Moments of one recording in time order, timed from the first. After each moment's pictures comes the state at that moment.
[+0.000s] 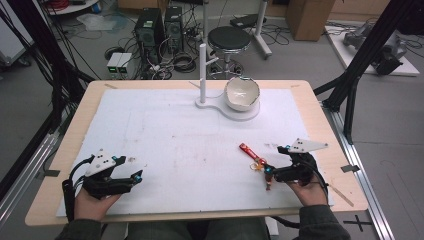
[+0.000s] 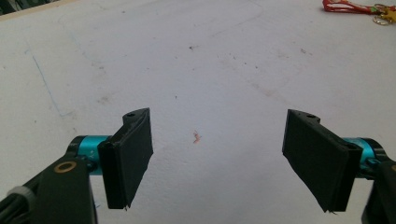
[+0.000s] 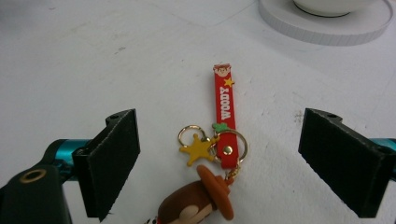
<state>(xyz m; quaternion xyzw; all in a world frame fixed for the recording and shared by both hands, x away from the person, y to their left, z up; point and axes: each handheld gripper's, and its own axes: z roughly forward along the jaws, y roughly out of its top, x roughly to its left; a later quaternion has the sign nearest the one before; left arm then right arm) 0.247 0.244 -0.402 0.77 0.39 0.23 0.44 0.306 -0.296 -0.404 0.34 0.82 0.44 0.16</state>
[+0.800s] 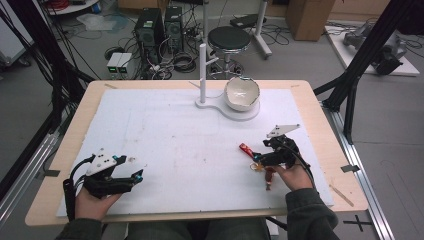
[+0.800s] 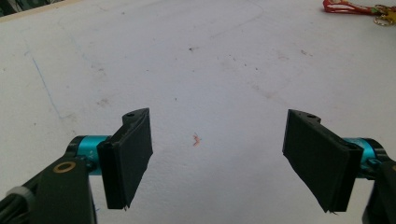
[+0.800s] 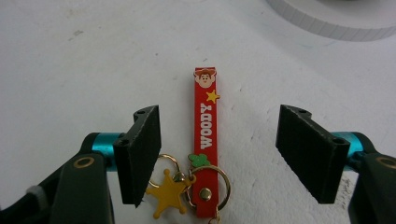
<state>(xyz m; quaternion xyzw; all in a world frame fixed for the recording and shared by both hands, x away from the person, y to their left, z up) 0.248 0.242 -0.401 0.77 0.39 0.23 0.44 0.354 -0.258 -0.403 0.34 0.86 0.34 0.15</state>
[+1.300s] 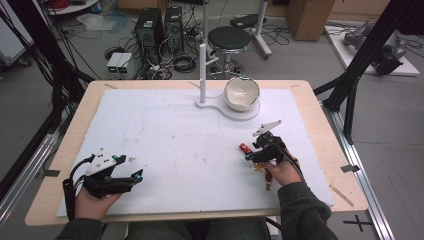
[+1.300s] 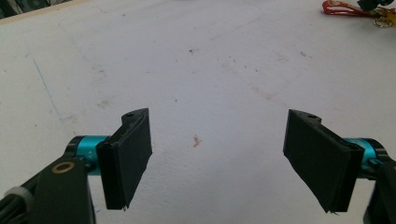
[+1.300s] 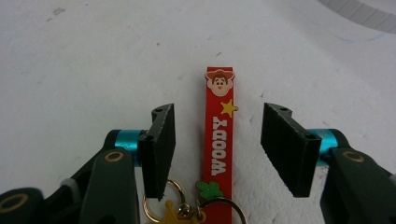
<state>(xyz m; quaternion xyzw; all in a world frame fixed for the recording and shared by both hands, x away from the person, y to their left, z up) 0.248 0.243 -0.401 0.77 0.39 0.23 0.44 0.374 -0.229 -0.416 0.33 0.89 0.29 0.13</state>
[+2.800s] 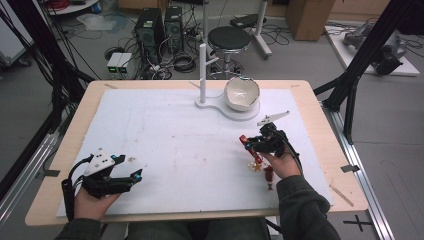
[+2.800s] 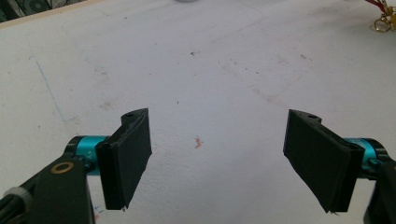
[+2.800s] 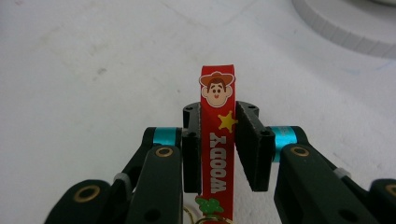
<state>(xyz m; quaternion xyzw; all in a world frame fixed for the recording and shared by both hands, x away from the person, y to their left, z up) 0.248 0.245 -0.400 0.77 0.39 0.23 0.45 0.383 -0.234 -0.392 0.35 0.86 0.37 0.07</state>
